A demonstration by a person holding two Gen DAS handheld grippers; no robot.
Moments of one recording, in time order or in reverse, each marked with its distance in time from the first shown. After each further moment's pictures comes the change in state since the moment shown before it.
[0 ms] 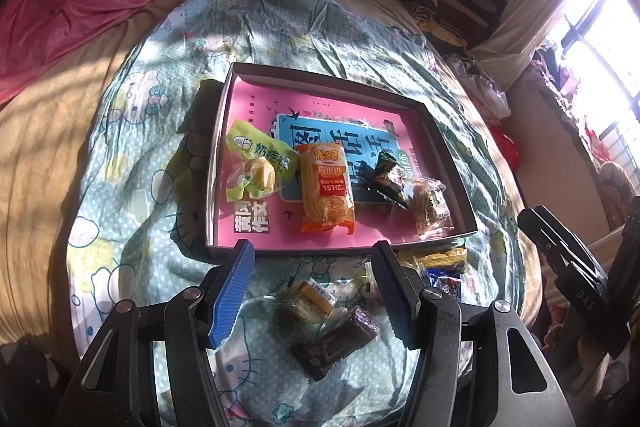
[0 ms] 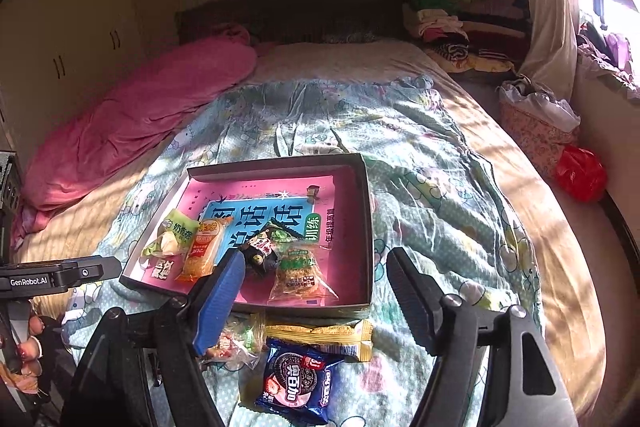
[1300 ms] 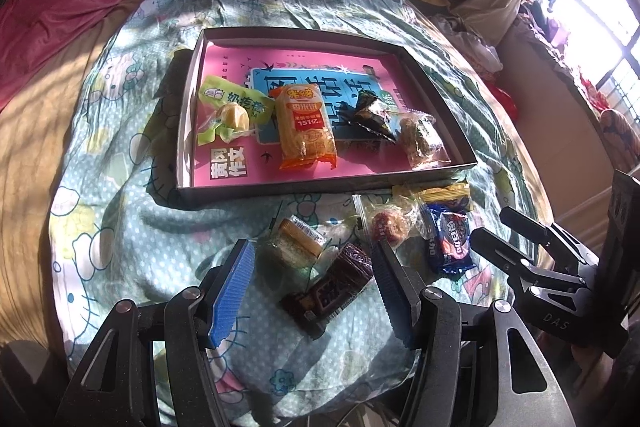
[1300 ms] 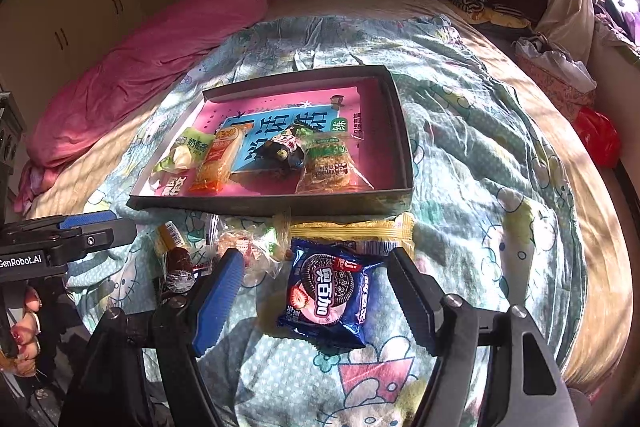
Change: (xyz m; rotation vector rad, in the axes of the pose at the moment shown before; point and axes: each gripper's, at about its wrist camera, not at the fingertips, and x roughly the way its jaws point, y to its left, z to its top) left arm 0.011 -0.021 -0.042 0.126 0.081 0.017; right arm 0.014 0.018 -0.067 -0.001 0.191 0.047
